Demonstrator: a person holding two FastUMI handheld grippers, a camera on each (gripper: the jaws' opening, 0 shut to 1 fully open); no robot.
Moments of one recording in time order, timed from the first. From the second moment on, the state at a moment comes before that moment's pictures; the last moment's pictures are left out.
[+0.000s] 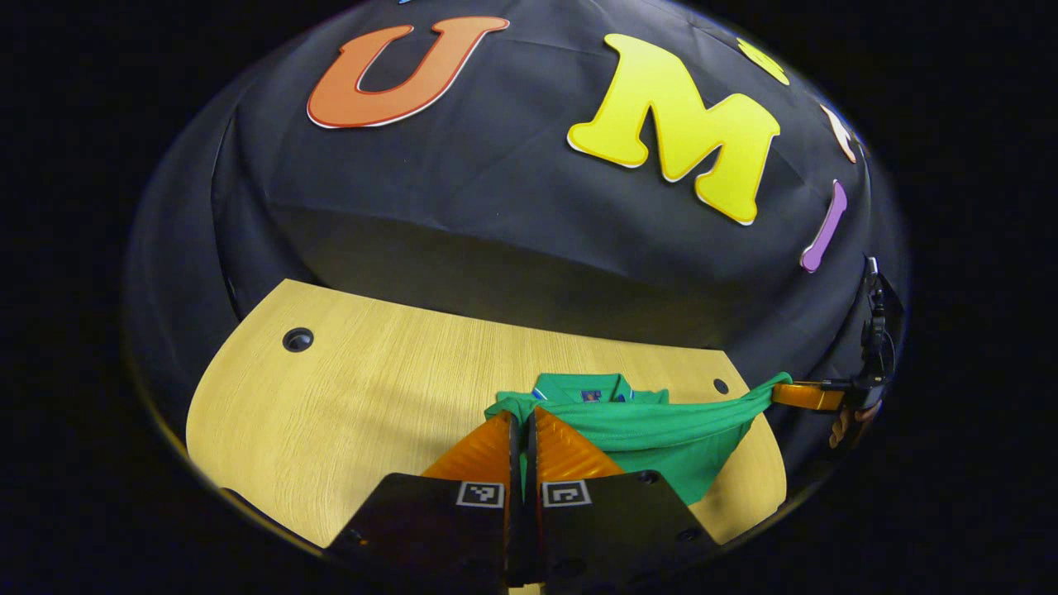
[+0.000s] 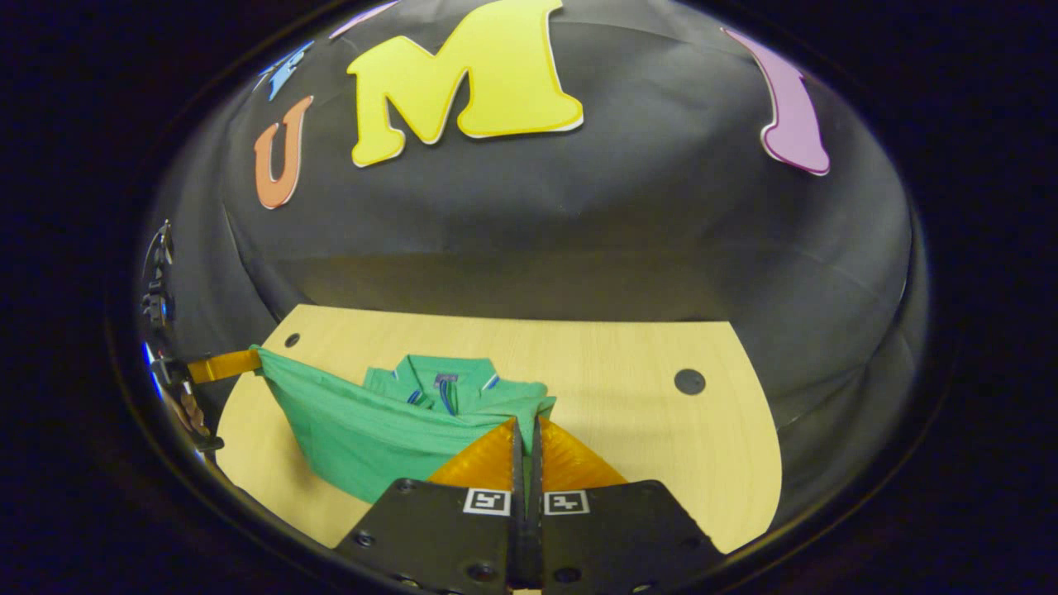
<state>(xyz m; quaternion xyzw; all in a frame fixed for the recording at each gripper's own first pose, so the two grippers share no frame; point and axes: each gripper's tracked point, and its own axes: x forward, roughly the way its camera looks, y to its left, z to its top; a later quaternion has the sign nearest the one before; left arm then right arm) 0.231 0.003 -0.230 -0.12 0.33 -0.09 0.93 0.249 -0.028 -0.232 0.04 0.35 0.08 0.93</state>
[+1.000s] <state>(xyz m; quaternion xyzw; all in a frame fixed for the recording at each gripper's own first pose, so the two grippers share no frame) 0.309 0.002 -0.342 -0.08 0.34 -0.05 0.93 0.335 -0.011 -0.354 0.02 0.38 0.07 0.92</state>
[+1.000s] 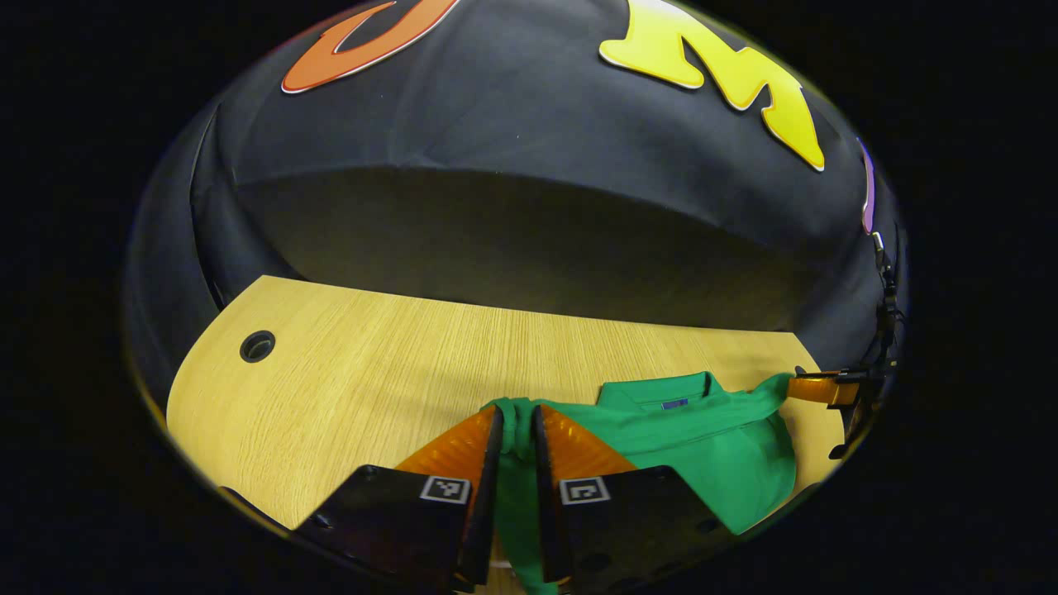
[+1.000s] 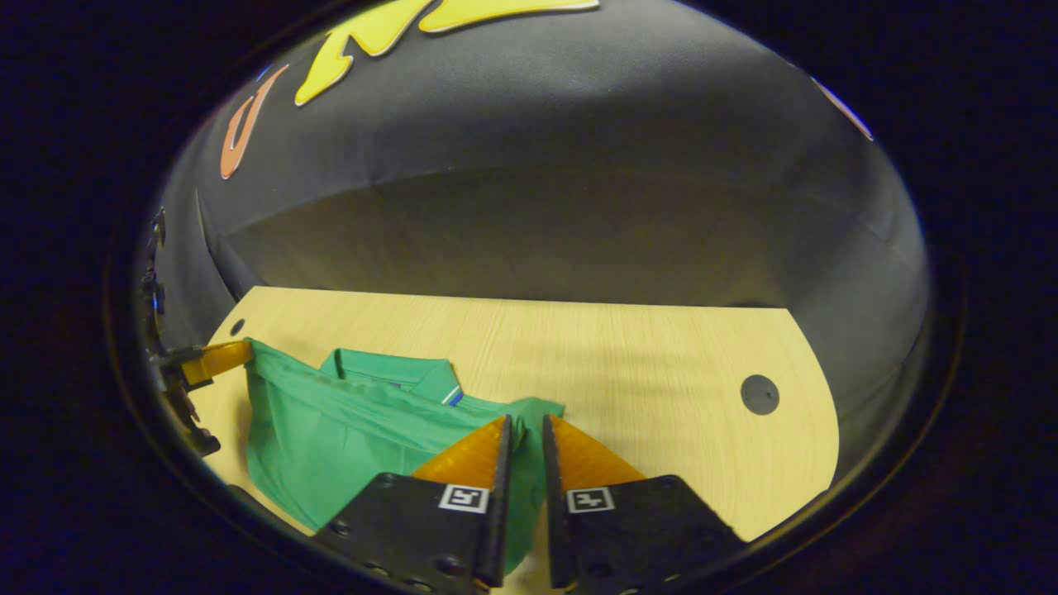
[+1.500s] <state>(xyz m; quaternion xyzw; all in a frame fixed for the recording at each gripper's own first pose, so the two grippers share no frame) 0.291 0.019 -0.215 -0.05 0.24 -0.03 0.97 0.290 -0.020 -0.255 0.02 0.29 0.04 0.96</state>
